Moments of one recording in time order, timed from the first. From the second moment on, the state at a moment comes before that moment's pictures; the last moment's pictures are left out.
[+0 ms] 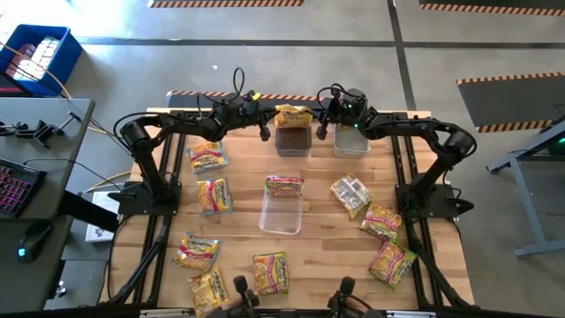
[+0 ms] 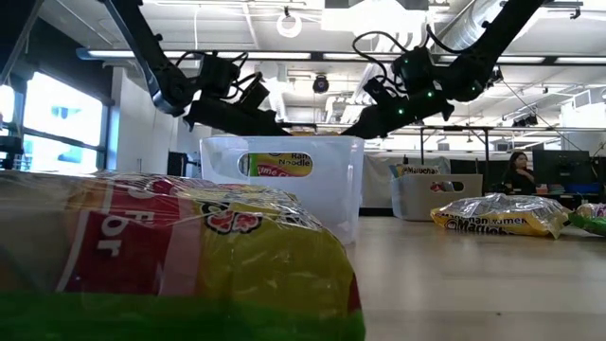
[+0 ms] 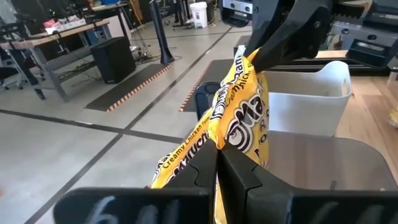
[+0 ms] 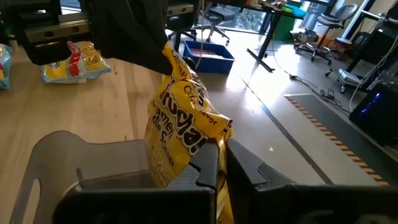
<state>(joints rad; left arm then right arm) 0.69 1.79 0.85 0.75 0.26 0.24 -0.73 1.65 0.84 0.54 -0.30 -0.34</state>
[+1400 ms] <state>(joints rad) 0.69 1.79 0.85 0.67 0.22 0.27 -0.73 1.65 0.84 0.45 -0.29 -0.37</state>
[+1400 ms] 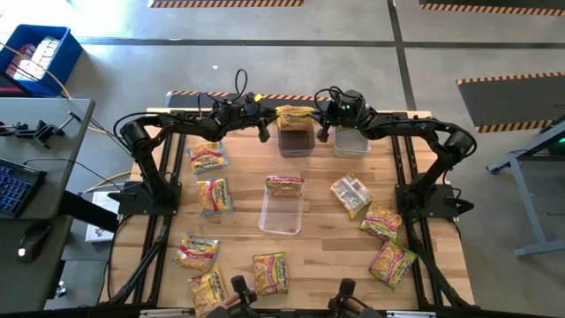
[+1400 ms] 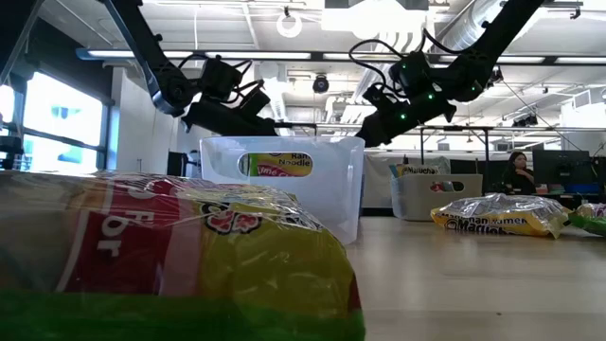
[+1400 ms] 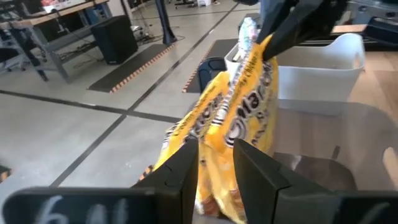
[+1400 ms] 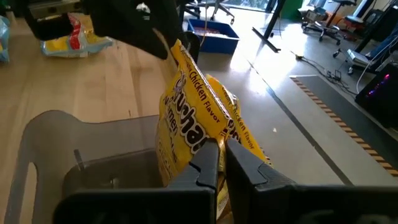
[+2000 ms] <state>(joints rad) 0.69 1.79 0.85 0.67 0.20 0.28 -0.73 1.73 0.84 0.46 -0.23 -0.38</state>
